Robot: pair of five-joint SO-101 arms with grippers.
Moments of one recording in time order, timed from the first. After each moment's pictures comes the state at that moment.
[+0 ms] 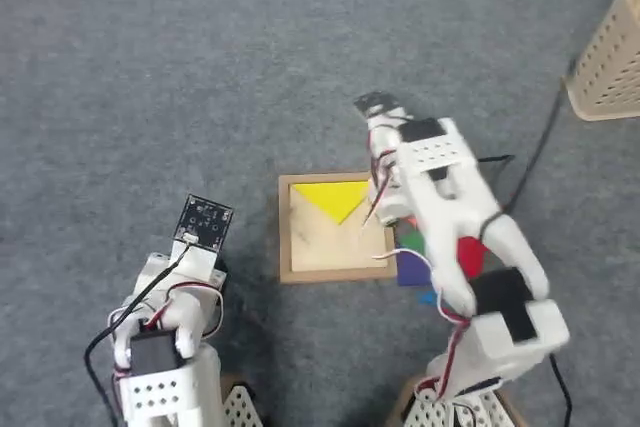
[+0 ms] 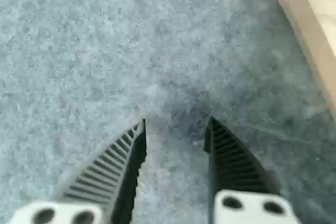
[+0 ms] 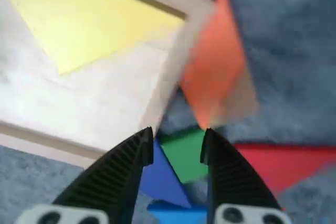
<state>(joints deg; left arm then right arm) -15.6 -102.5 97.1 72.6 -22.3 -17.8 5.1 16.5 74.8 8.0</state>
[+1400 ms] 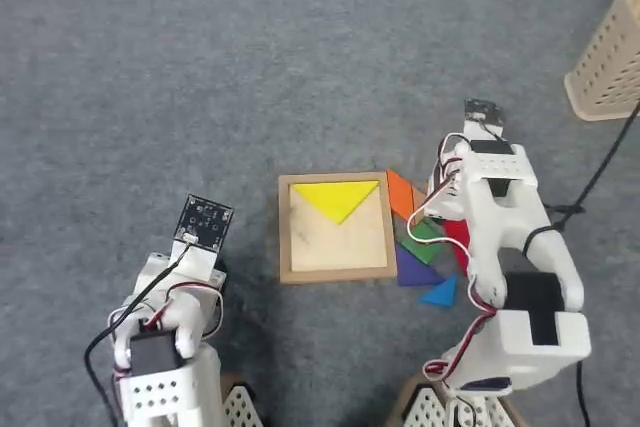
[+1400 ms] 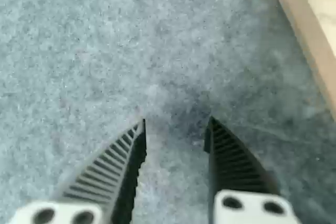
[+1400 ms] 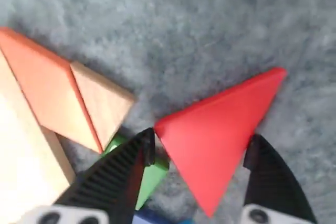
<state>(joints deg) -15.6 -102.5 97.1 72.6 -22.3 -1.9 5.4 28.3 61.0 -11.1</state>
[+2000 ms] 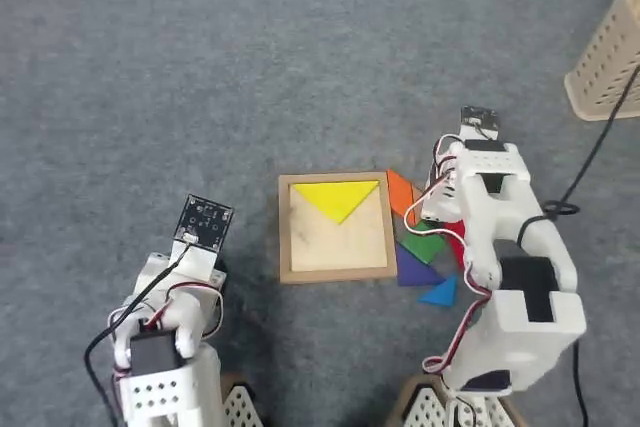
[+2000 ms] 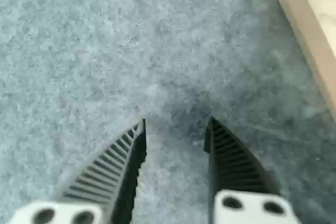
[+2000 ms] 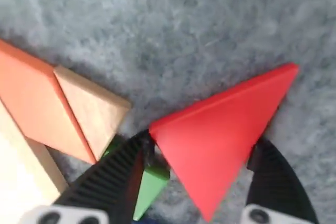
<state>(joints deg) -15.6 -102.5 97.1 72.6 -22.3 -2.3 12.2 25.9 60.4 -11.7</state>
